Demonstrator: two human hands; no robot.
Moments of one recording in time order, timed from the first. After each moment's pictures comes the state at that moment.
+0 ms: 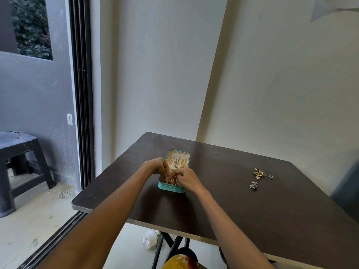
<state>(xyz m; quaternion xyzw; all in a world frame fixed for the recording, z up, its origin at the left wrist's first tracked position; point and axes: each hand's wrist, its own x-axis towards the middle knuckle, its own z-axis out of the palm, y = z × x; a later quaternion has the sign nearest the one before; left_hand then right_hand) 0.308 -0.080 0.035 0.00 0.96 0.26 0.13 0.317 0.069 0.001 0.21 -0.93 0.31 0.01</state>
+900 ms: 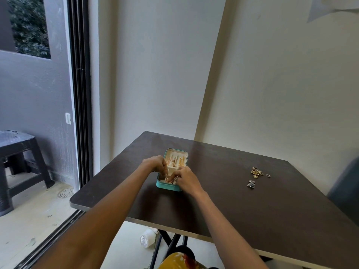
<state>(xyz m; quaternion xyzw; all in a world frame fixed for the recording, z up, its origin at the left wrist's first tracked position) 0.285 -0.084 0.021 0.00 0.97 0.21 0.09 0.319 0.072 -0.007 0.21 -0.94 0.27 0.05</state>
